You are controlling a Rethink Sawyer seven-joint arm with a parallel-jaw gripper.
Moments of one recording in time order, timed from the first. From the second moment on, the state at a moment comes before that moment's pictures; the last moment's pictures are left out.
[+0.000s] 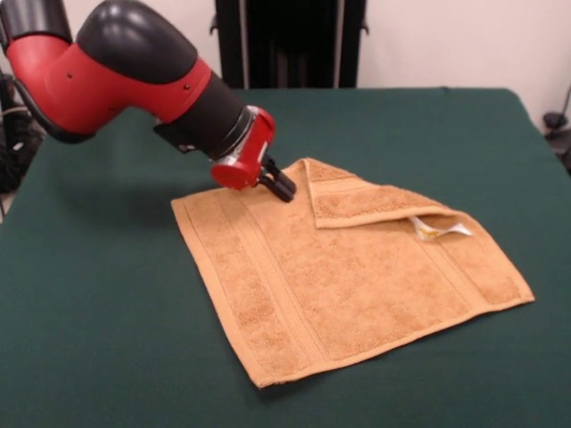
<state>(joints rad) -1.25 0.04 1.00 1.65 -0.80 0.92 0.50</state>
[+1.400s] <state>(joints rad) -1.32 0.16 1.00 1.62 -0.73 0.92 0.27</state>
